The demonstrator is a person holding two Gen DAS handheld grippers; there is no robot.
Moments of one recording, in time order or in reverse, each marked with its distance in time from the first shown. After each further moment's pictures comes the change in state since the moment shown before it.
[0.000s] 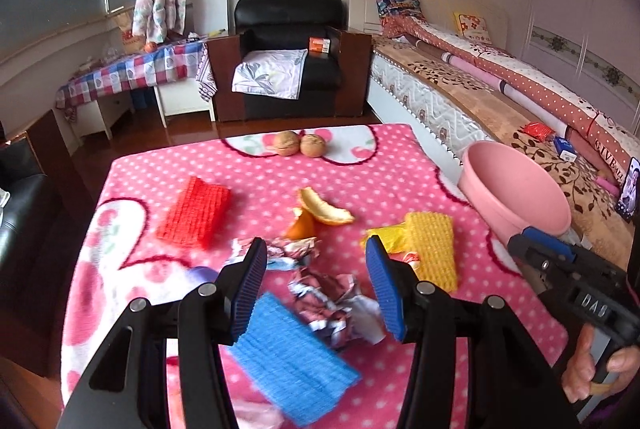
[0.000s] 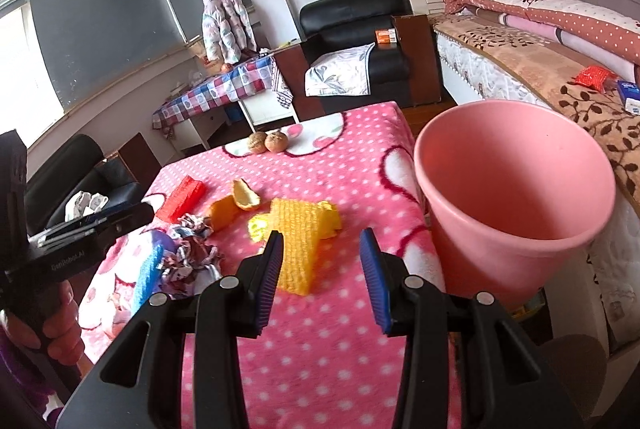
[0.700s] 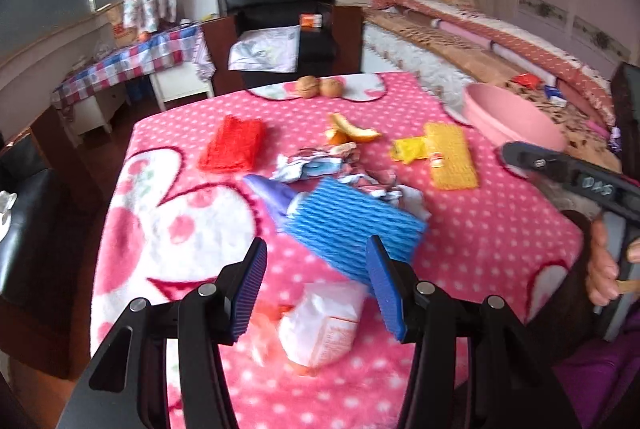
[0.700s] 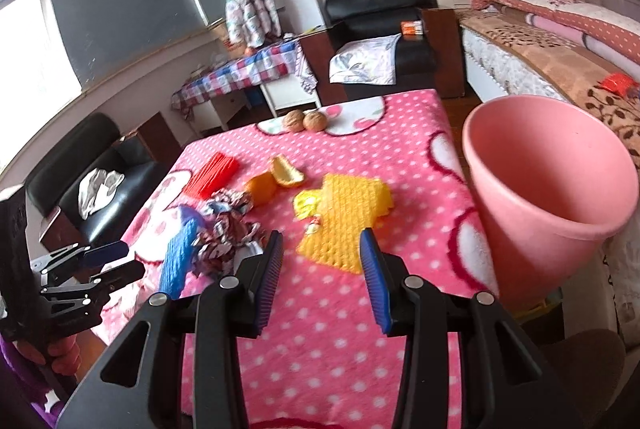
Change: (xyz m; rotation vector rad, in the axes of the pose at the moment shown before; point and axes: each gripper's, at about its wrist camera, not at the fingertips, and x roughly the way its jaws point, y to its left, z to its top) left arm -0.038 0.038 -0.068 0.082 0.079 -0.035; right arm 0.009 0.037 -0.014 -0.078 0.072 0.060
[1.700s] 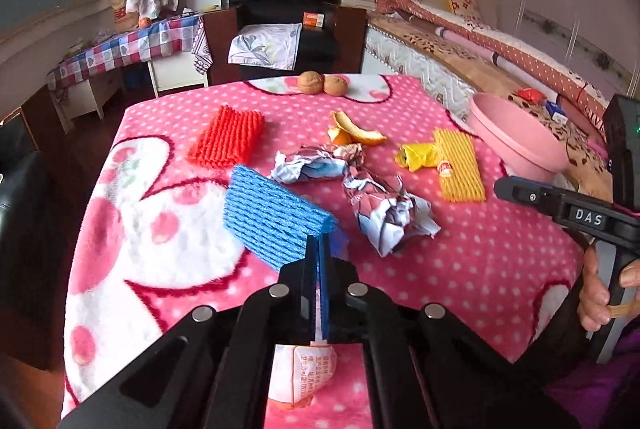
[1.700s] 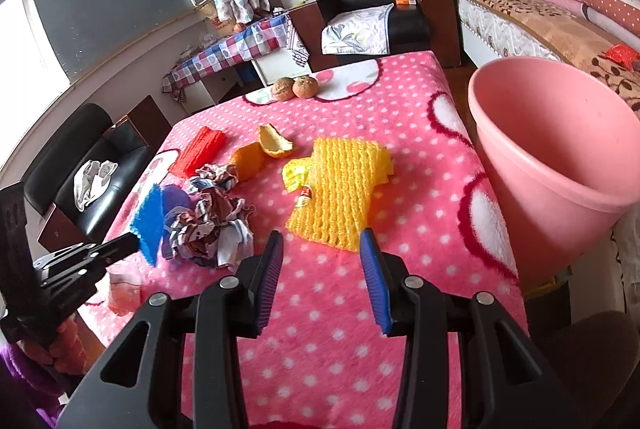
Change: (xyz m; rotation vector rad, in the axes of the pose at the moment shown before) left arm 0.025 0.014 0.001 -0.074 -0.004 -0.022; right arm 0.027 -0.011 -0.006 0.067 0.096 -0.026
